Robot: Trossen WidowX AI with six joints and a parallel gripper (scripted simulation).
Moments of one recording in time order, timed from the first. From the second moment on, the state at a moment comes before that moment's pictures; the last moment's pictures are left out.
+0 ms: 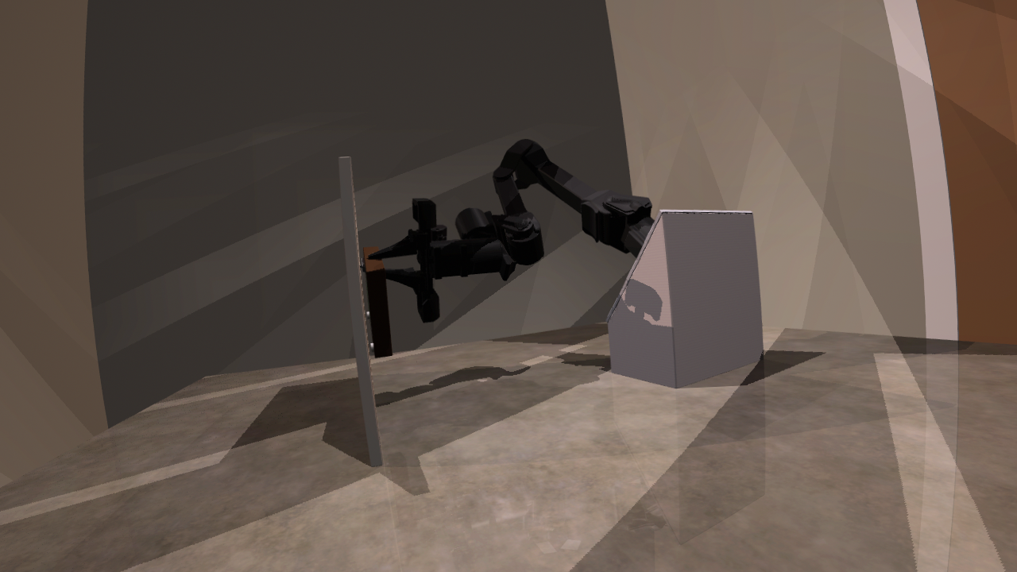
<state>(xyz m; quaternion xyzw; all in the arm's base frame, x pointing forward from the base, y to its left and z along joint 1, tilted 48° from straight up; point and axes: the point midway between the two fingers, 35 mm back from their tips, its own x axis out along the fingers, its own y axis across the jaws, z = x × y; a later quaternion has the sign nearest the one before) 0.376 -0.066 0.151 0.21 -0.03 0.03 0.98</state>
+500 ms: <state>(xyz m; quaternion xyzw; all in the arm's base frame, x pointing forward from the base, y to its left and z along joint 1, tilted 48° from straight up) 0.376 -0.066 0.151 0.24 -0.03 0.03 0.97</state>
